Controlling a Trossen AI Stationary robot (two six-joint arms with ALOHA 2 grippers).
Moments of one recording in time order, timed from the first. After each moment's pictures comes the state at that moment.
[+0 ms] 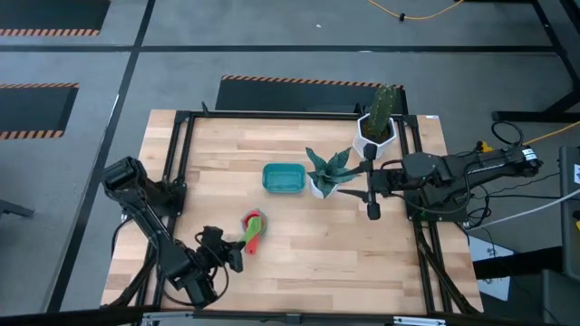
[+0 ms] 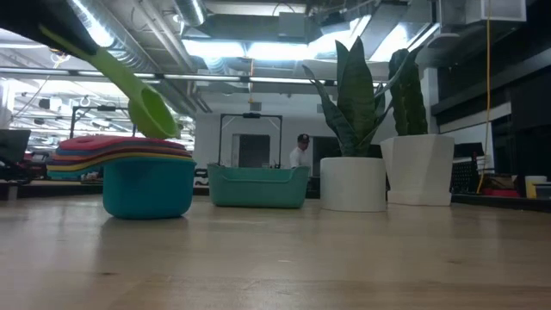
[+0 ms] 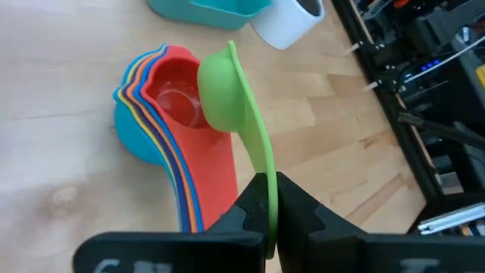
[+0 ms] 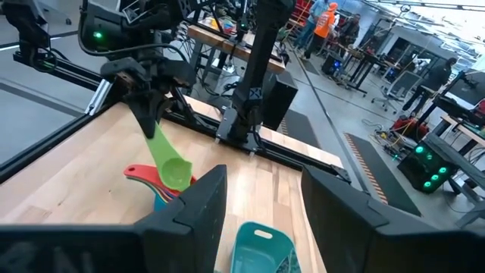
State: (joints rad) left arm -0.92 1.70 1.13 -0.86 -1.01 -2.30; right arm 0.22 0.92 0.81 -0.04 0.18 -0.33
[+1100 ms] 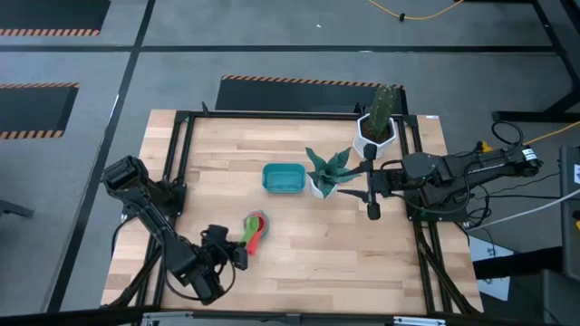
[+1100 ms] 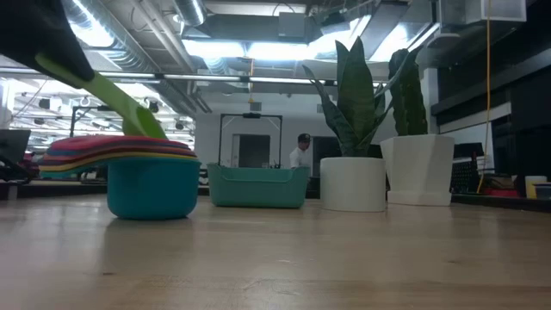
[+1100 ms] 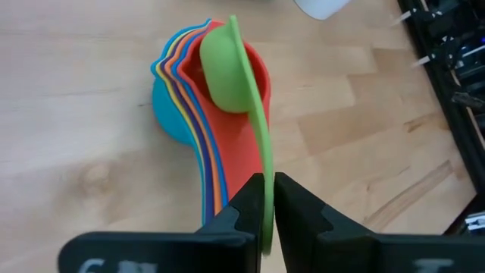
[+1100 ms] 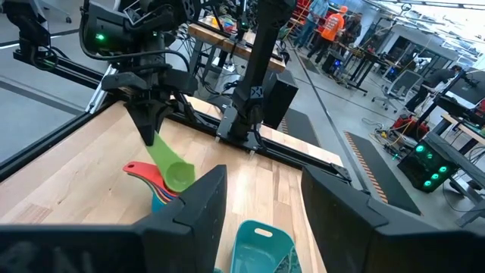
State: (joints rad) left arm -0.87 1.70 1.13 -0.85 -0.85 -2.25; right arm 0.22 0.92 0.81 -0.05 0.18 -0.33
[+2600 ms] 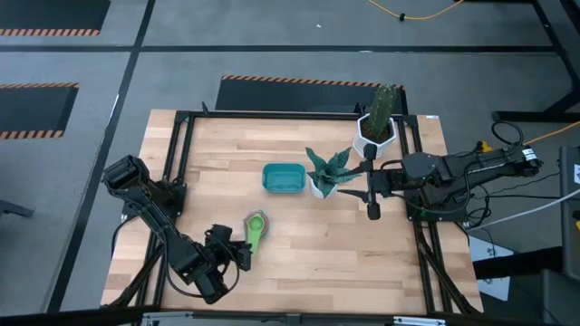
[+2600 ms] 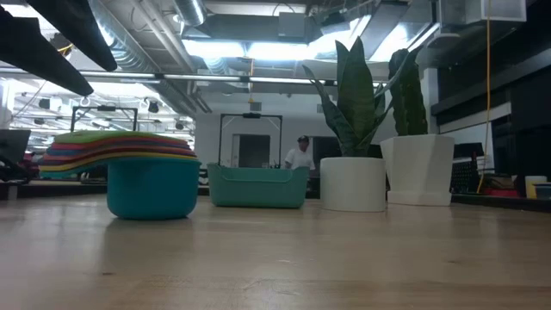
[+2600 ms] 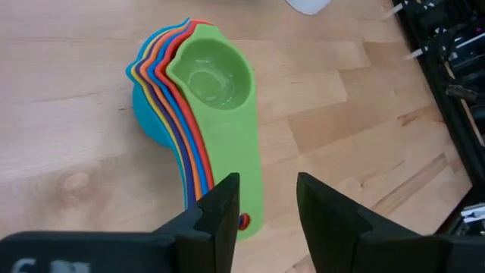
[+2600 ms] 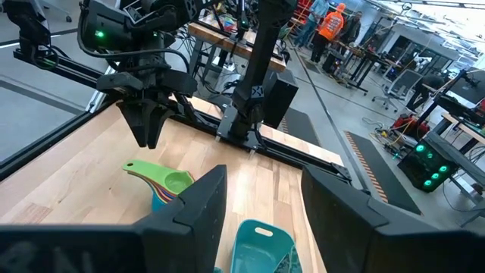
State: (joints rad) left arm -0.85 1.70 1.13 -0.79 -0.85 -2.16; right arm 0.22 0.92 0.81 -0.05 0.18 -0.33
